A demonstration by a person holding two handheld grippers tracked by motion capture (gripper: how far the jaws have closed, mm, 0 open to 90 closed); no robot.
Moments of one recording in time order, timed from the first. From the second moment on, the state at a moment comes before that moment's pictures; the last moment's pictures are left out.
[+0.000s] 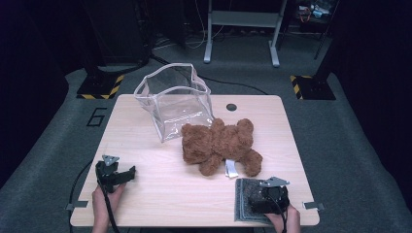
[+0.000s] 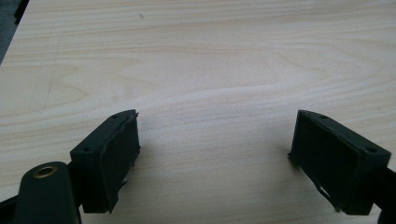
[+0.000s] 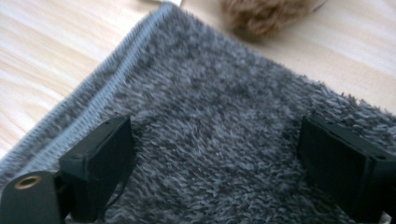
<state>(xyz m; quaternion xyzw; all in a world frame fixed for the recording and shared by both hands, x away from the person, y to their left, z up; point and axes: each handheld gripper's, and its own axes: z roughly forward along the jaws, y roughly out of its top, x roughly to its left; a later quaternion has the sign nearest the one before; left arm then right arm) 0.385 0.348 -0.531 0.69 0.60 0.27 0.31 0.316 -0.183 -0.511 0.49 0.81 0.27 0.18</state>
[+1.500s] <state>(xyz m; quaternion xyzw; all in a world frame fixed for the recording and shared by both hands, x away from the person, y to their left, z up) 0.385 0.347 -0.531 0.69 0.60 0.27 0.31 0.304 -0.208 -0.495 0.49 0.79 0.31 0.19</state>
